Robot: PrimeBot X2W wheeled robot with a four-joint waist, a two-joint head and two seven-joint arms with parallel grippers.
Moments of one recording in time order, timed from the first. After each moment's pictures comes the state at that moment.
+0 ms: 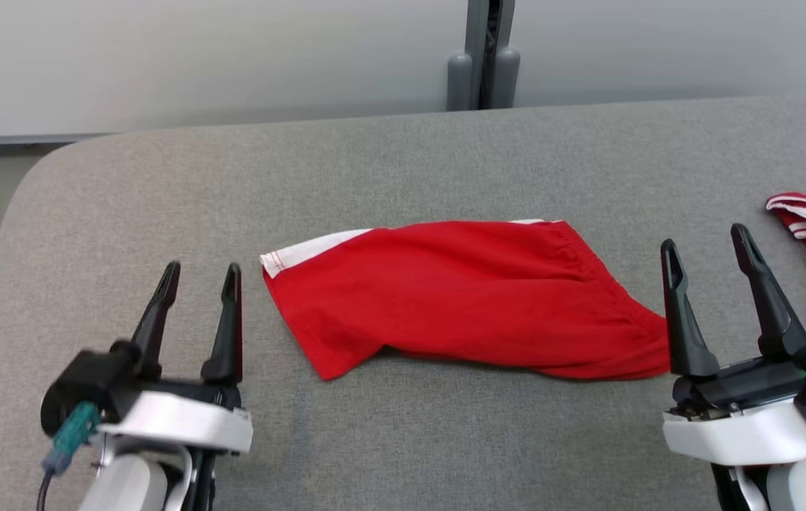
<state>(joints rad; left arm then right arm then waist) -0.17 0.23 -0.28 0.11 -0.47 0.08 -0.26 -0.10 -0.05 0.04 -0.11 0.07 0.13 -0.26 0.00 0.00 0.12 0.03</state>
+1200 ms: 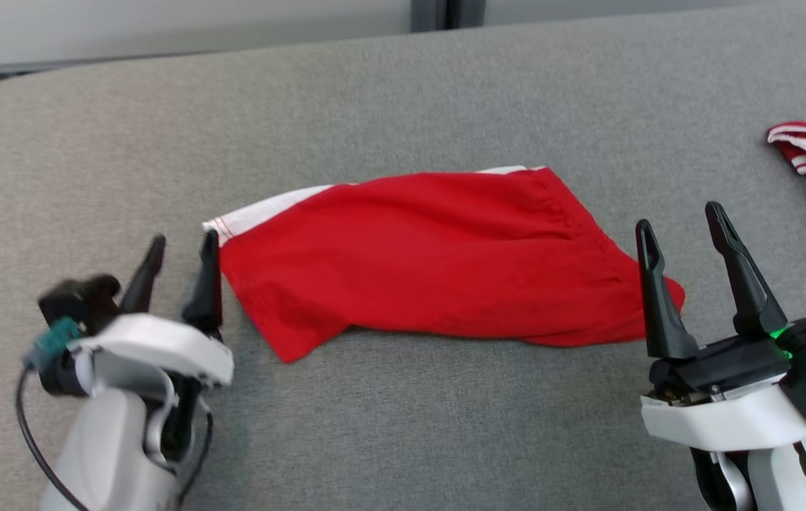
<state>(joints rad) -0.32 0.07 -0.05 0.39 -0.41 -0.08 -0.12 -0.14 -0.05 0.10 -0.11 0.12 0.13 -0.26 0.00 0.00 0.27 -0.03</state>
